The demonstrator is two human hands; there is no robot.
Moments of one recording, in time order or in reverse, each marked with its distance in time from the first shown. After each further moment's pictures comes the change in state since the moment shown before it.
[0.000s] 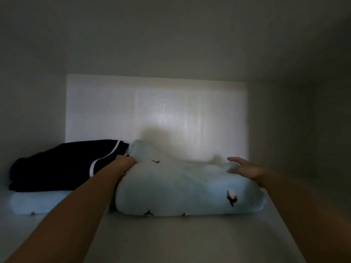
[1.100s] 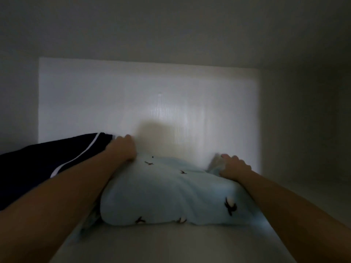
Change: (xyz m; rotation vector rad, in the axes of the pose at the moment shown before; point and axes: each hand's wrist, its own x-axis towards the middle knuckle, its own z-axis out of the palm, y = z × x) left_hand 0.101 0.044 0.021 0.783 0.245 0.346; right_hand 0.121 0.001 0.049 -0.642 0.199 0.013
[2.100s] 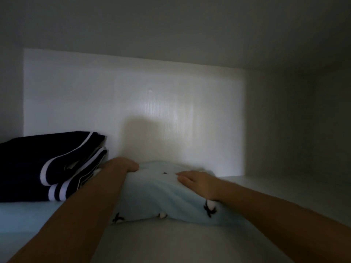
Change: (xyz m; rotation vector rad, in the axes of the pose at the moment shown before) left_hand 0.005 0.003 0.071 0.096 -0.444 -0.009; right_hand -0.088 -0.037 0.018 0.056 -0.236 -0.527
